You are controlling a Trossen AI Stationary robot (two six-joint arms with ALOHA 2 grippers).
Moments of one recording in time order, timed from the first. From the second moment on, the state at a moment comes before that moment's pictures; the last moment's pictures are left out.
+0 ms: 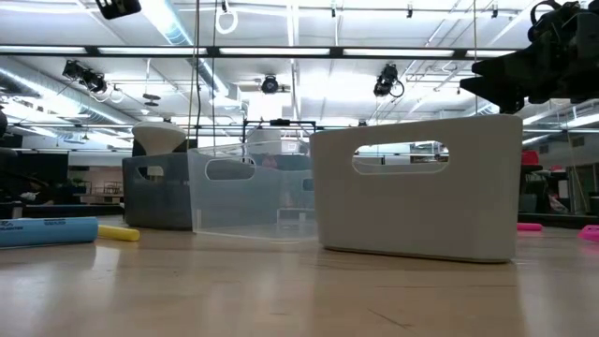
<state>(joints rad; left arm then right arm) 0.03 0.95 1.29 -1.21 0.19 -0.32 0.08 0.03 0.02 0.10 0.25 0.00</state>
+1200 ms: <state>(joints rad) -0.31 1.10 1.28 -1.47 0.03 -1.66 0.08 0.03 0.02 0.10 0.25 0.00</state>
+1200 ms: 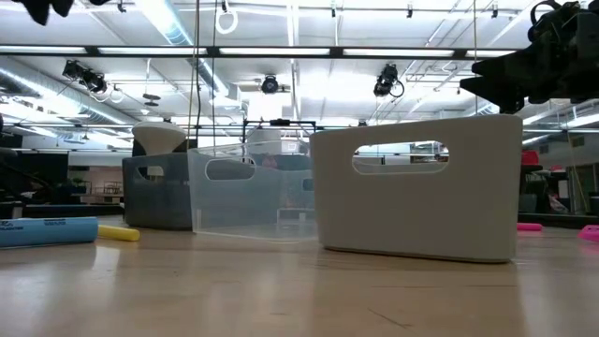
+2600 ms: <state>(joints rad) -0.55 1.40 1.28 -1.45 -0.05 -2.04 0.08 0.03 0.02 0.10 0.25 0.00</state>
